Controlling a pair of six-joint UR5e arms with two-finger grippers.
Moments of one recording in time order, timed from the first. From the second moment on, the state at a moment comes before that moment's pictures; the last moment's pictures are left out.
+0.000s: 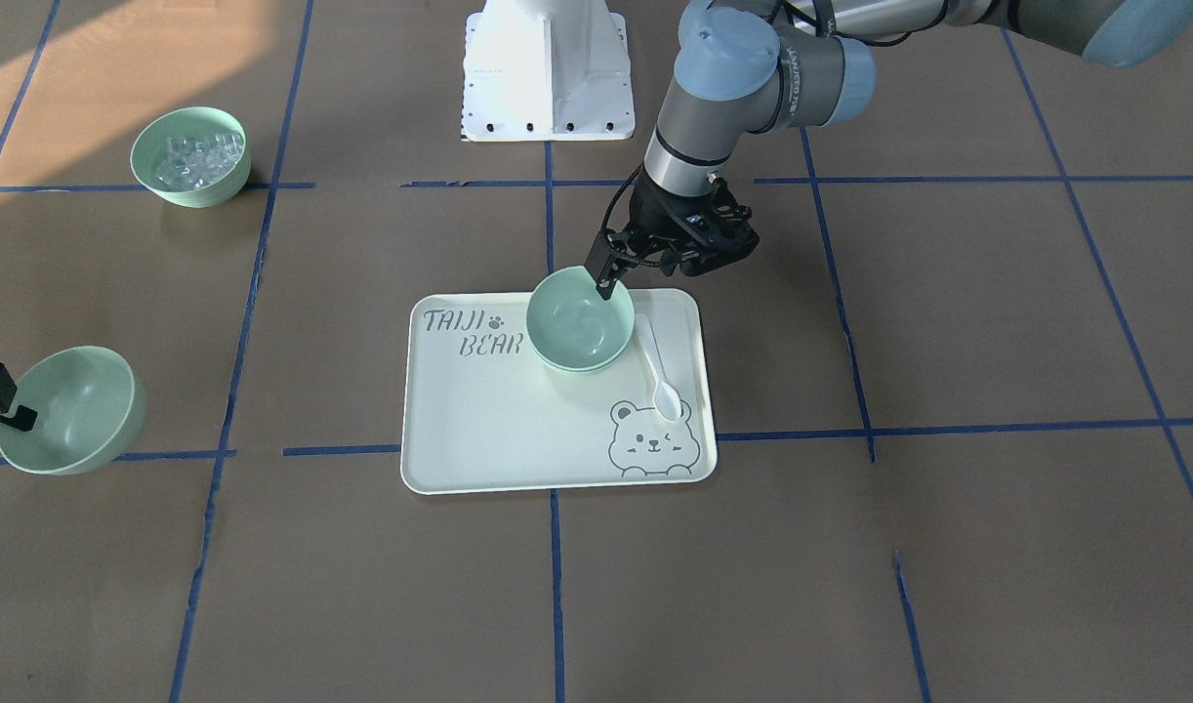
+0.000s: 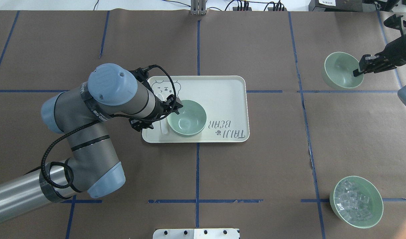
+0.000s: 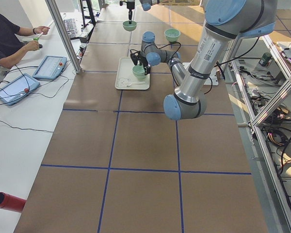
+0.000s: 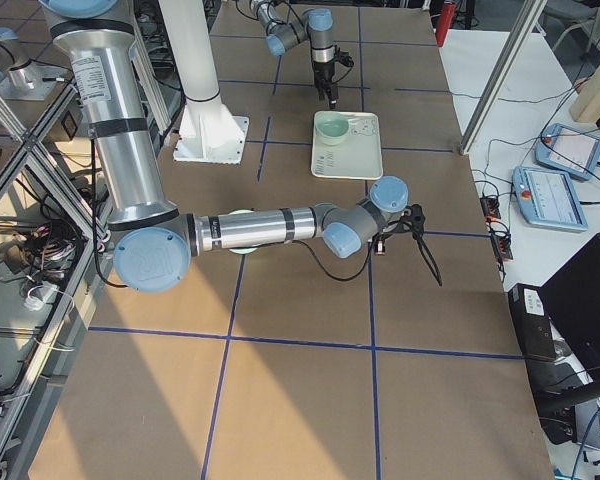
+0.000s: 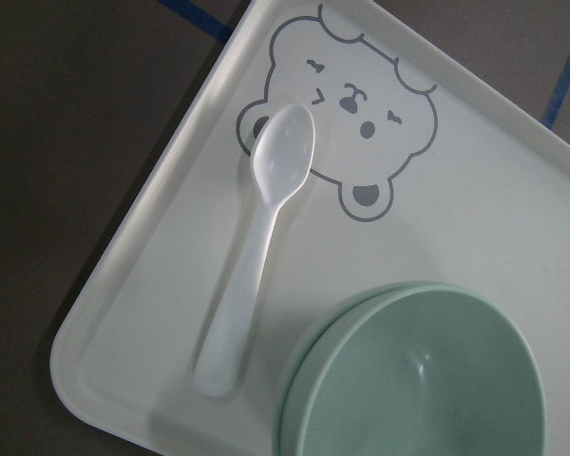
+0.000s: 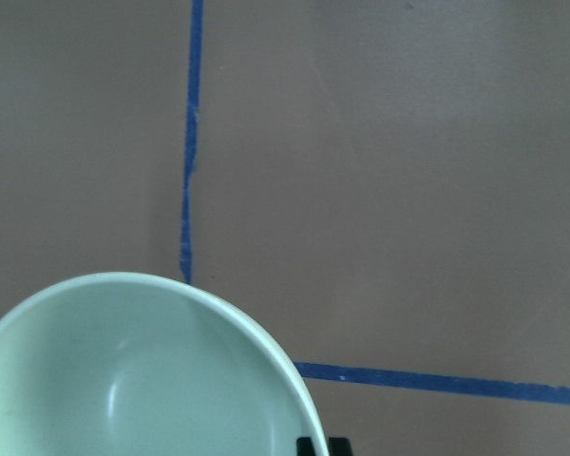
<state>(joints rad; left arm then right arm) -0.56 -2.17 -1.78 -1.70 -1.87 -1.68 1.22 -1.34 1.46 -1.00 2.47 0.75</state>
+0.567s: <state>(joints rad) -0.78 -2.16 -1.88 -1.48 -1.98 -1.30 1.07 -1.20 1.56 -1.01 2.44 1.02</state>
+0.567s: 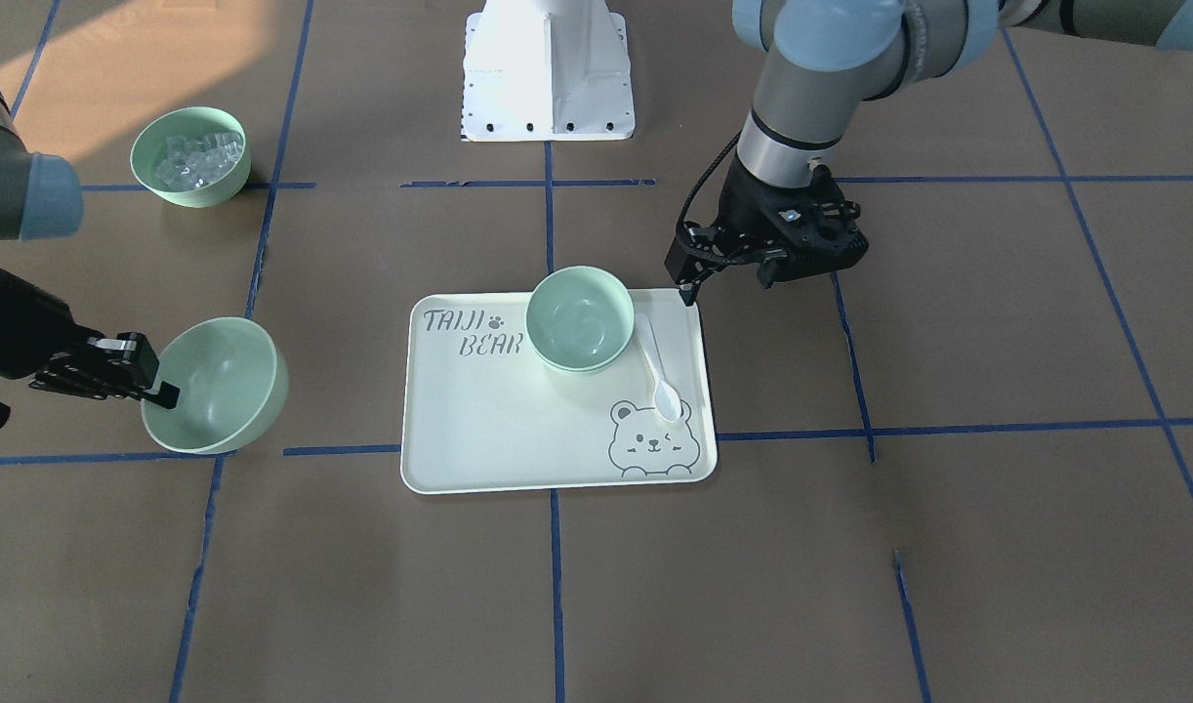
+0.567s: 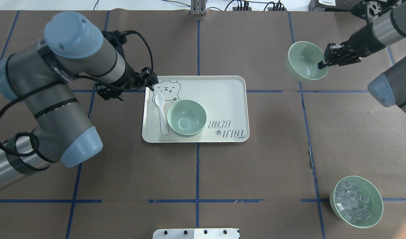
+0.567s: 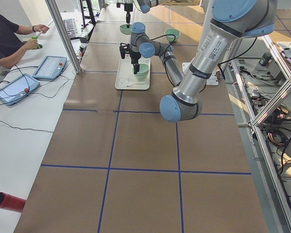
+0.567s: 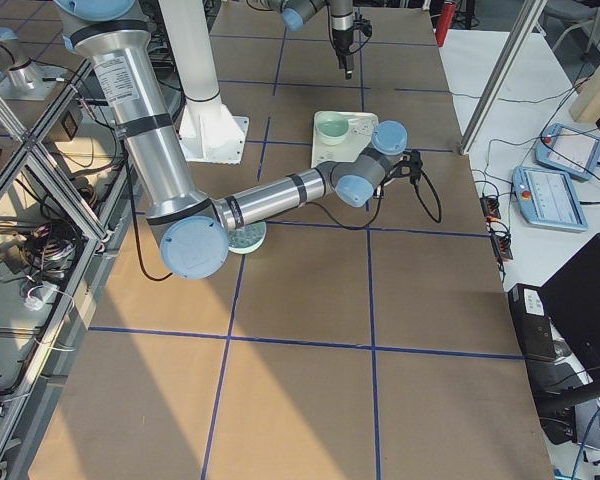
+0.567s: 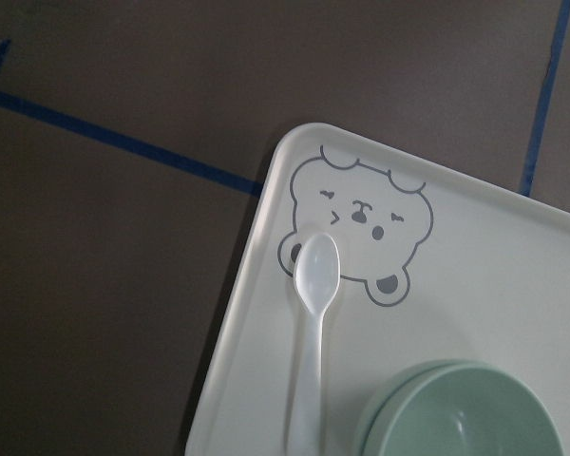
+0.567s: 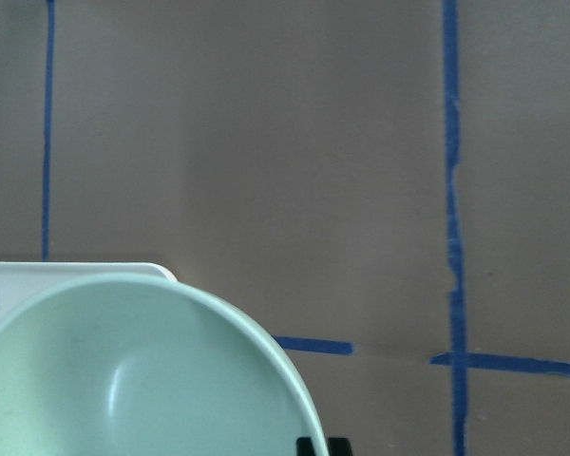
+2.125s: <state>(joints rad) -1.16 -1.89 -1.89 -1.46 -2.10 -0.55 0.61 -0.88 1.60 -1.28 2.01 1.26</state>
